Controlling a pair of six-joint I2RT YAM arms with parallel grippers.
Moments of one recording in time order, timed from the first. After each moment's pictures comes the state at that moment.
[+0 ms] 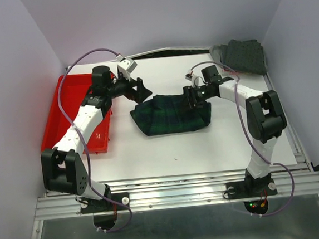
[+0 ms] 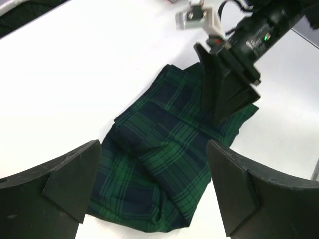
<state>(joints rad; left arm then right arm) -0.29 1.47 1.17 -0.08 0.64 0.03 0.28 1.97 1.36 -0.44 -0.84 0.14</state>
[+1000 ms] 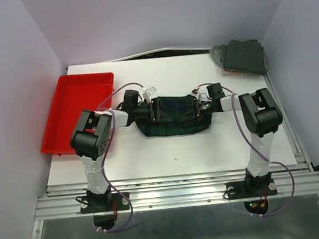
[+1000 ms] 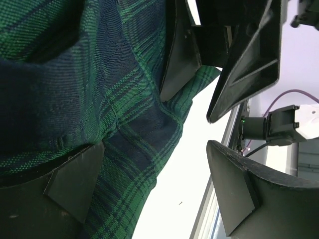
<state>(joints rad) -0.39 1.94 1.00 0.26 0.90 -0.51 0.23 2.02 1.09 -0.09 -1.07 0.47</state>
